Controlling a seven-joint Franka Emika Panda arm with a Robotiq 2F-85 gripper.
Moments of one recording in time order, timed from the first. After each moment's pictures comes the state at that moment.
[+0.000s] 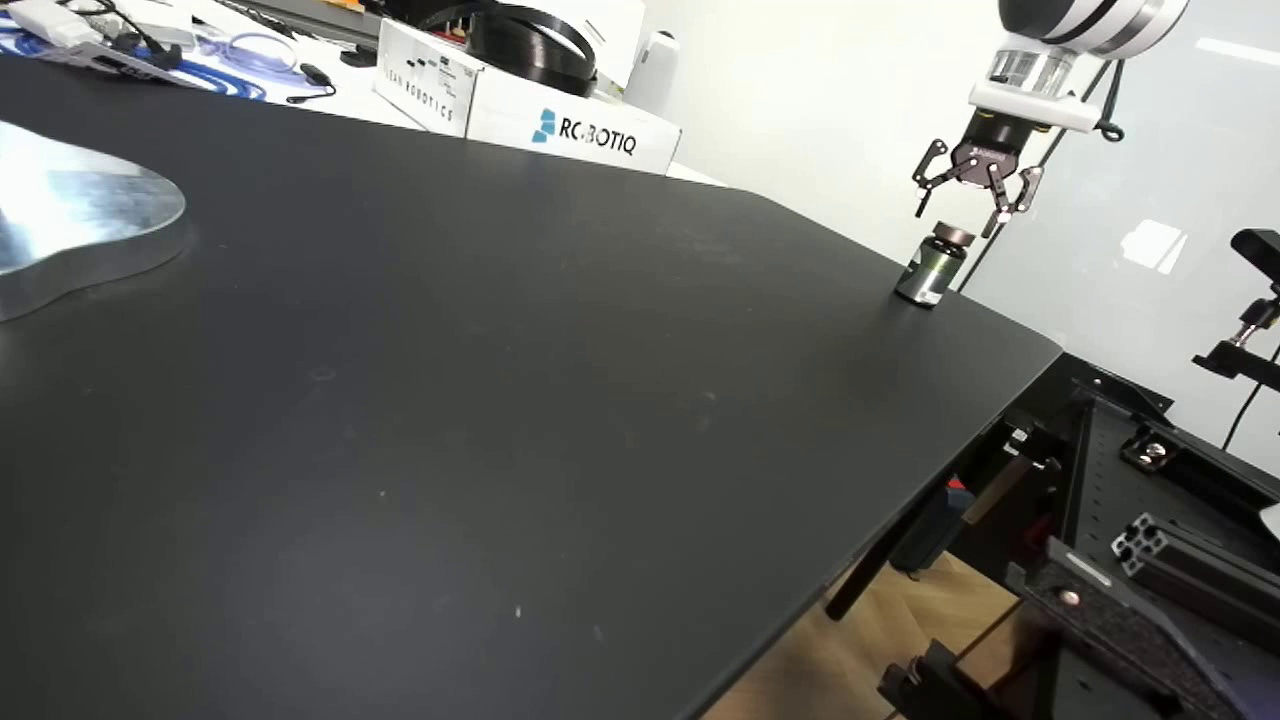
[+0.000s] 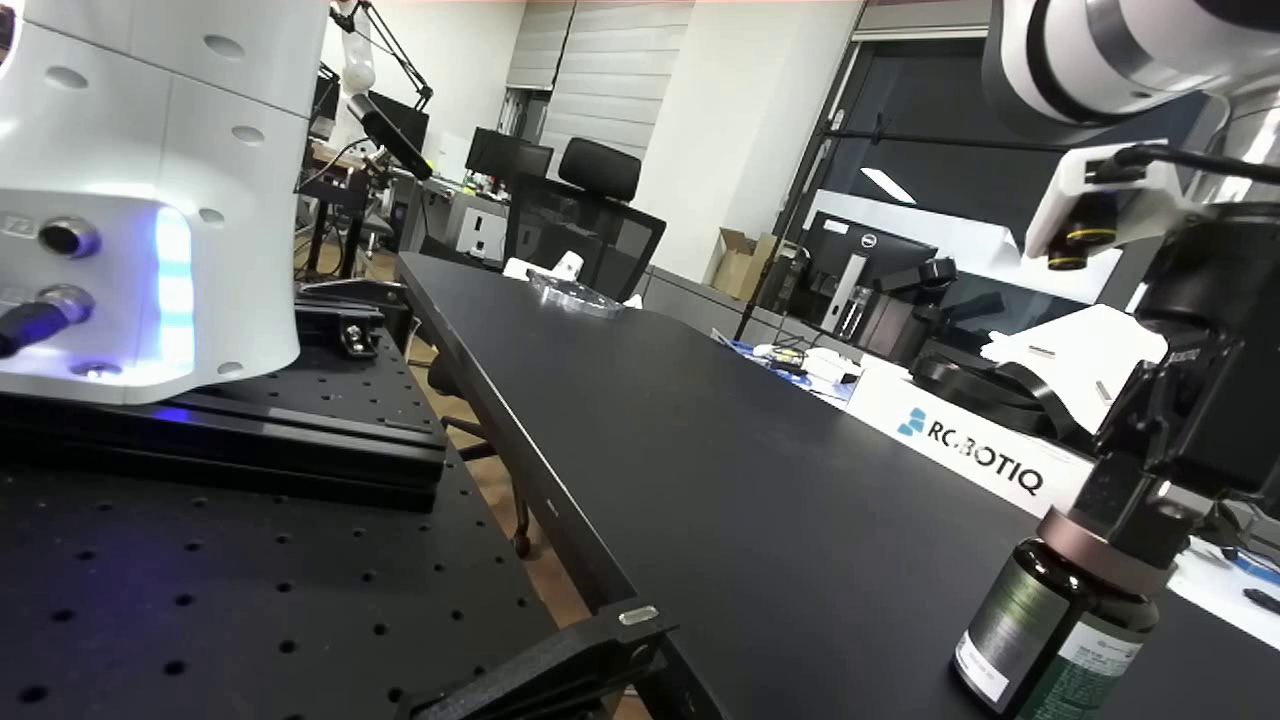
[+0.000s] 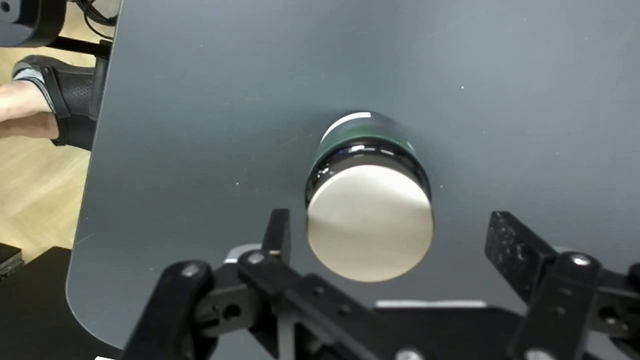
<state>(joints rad) -0.26 0.34 -0.42 -2.21 0.09 2.48 0.50</state>
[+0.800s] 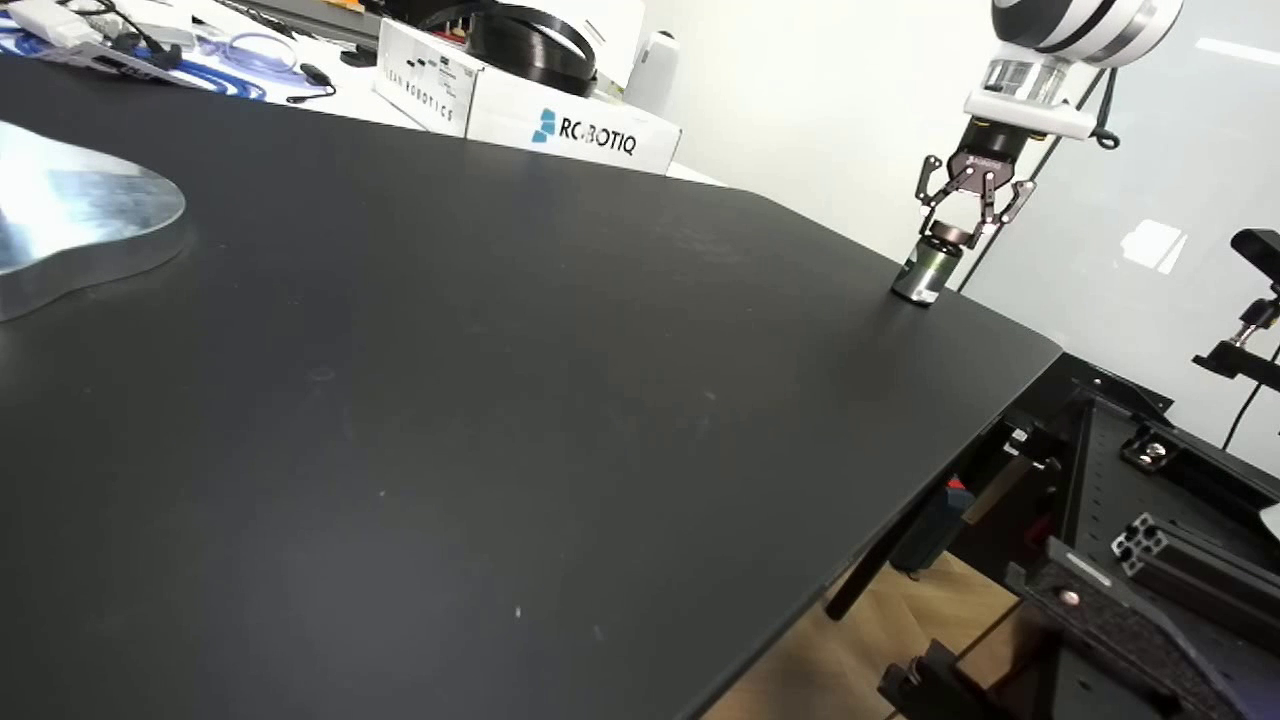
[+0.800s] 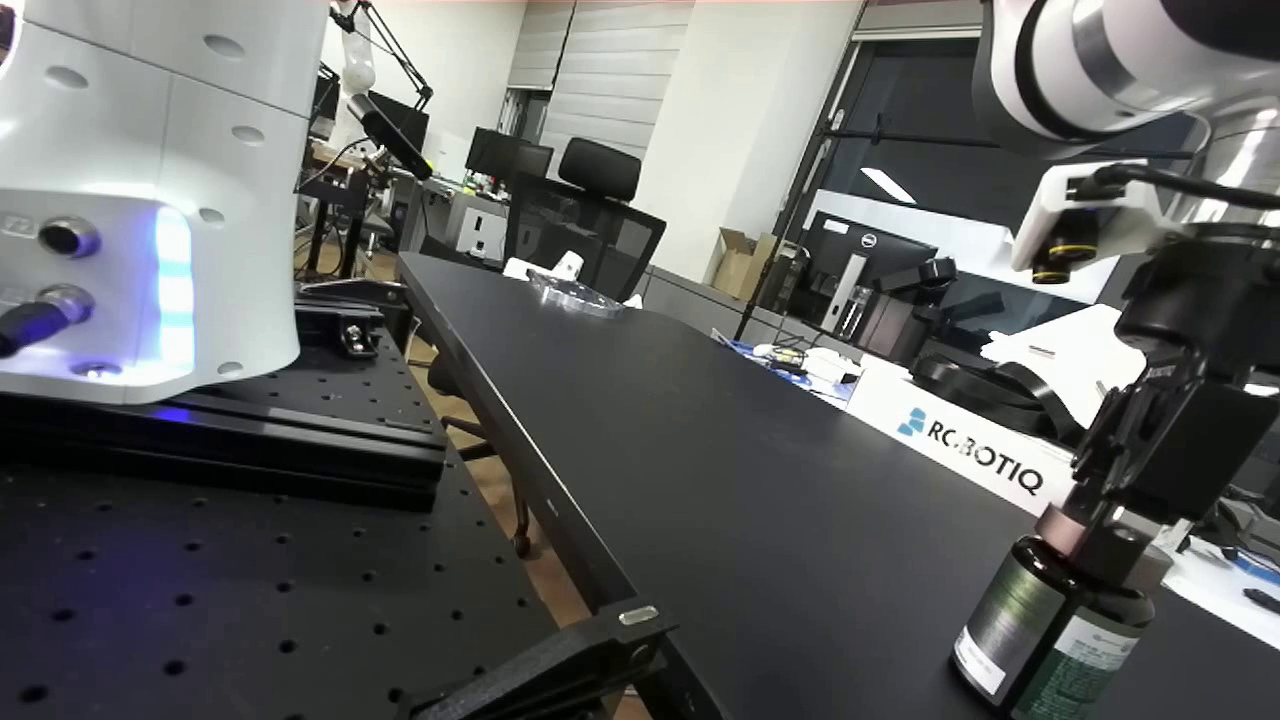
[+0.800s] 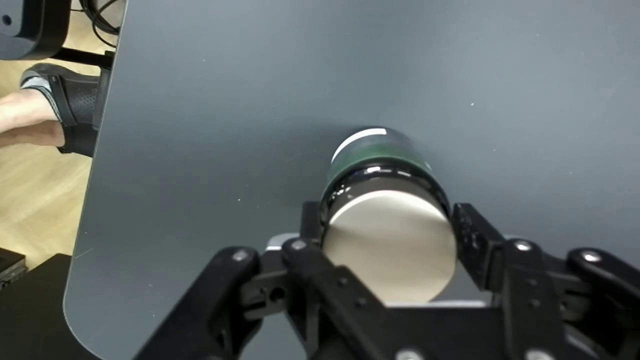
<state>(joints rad) -0.26 0.36 -0.41 -2.21 0.10 2.48 0.49</state>
